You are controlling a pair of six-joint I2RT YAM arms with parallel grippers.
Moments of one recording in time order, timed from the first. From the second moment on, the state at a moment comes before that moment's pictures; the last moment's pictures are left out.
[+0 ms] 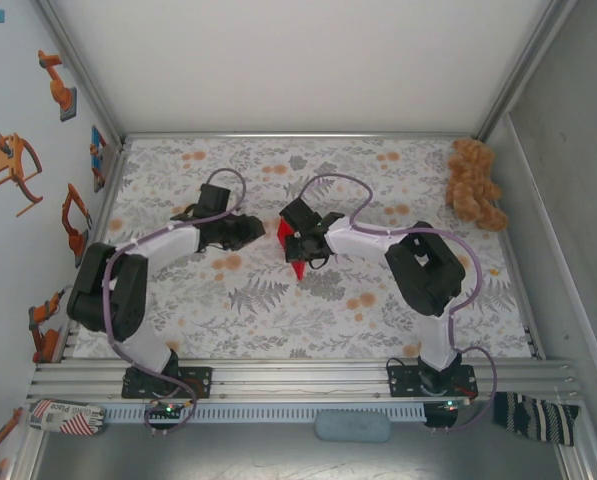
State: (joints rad) left arm -0.40 1.62 0.94 -0.25 0.37 -0.72; right arm 0.79 1.97 1.33 -0.49 0.01 0.60
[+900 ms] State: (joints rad) left arm -0.35 1.41 0.88 -0.43 0.13 -0.67; right arm 0.56 2.18 1.63 -0.65 0.08 0.44
